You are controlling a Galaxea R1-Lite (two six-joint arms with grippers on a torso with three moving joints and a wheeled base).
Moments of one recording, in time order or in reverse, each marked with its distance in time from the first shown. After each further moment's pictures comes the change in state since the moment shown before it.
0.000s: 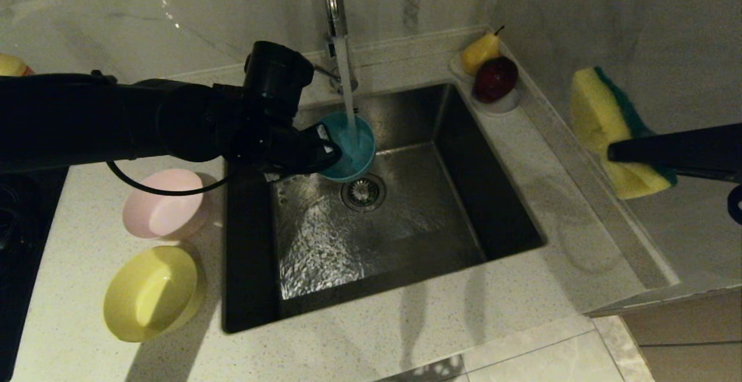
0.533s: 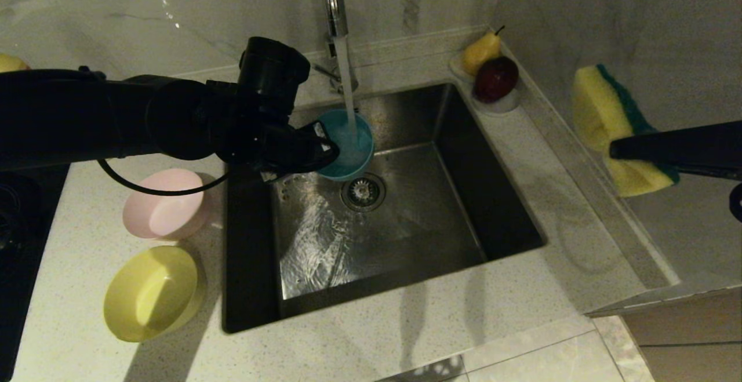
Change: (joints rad) left arm -0.001 -0.018 0.008 0.004 -0.003 -0.013; right arm 0.000 -0.001 0.000 0.000 0.000 0.001
